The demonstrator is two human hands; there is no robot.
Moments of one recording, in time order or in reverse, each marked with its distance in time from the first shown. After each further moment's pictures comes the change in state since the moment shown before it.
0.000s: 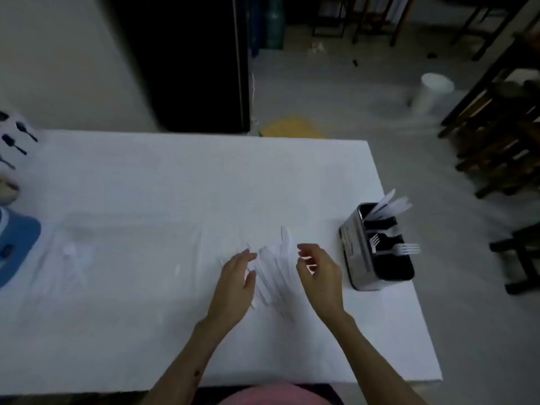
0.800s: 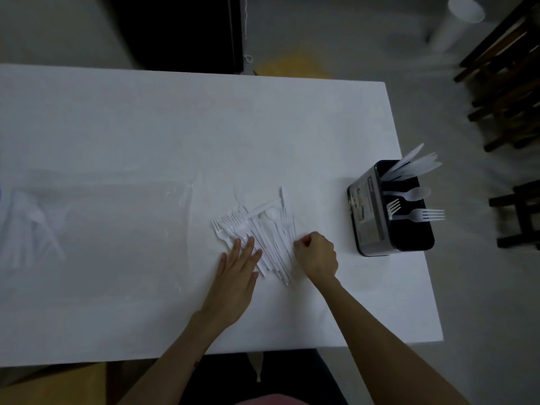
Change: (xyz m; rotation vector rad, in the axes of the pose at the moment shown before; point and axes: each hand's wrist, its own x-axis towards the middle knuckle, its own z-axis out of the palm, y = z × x) left_hand -0.015 -0.074 0.036 0.489 -0.314 0.198; right_hand 0.024 0.050 0.050 -0.345 -0.177 0.522
